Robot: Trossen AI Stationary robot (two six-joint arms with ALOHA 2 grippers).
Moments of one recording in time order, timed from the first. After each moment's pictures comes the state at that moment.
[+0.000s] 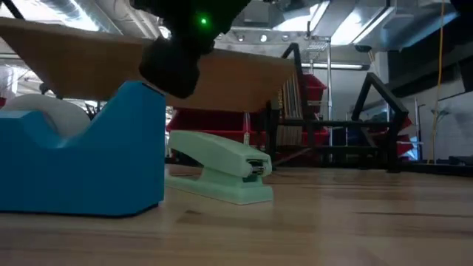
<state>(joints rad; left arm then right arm) -0.57 1.28 1.57 -1.56 -0.78 -0.96 0.27 2.29 1.80 -0.10 1.01 -0.58</state>
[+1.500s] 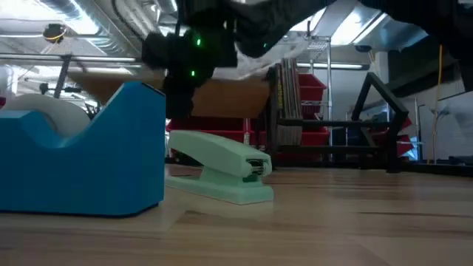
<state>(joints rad) -0.57 1.28 1.57 -1.52 -0.95 -0.82 0.01 2.39 1.80 0.32 0.92 -0.99</state>
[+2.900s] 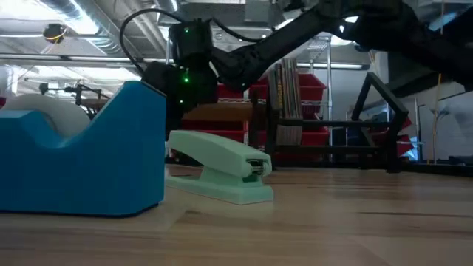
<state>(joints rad) -0.57 1.28 1.56 -1.50 -1.01 -0.81 -0.12 2.58 2.00 0.40 0.84 -0.87</state>
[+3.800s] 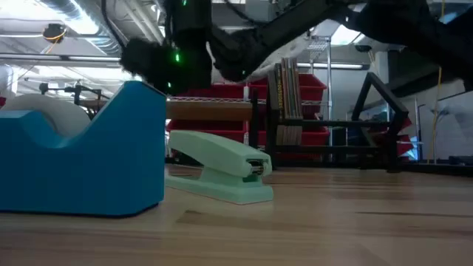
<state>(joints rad) -0.57 1.28 1.56 -1.51 -1.01 -0.83 0.01 2.54 1.99 0.53 0.83 -1.09</state>
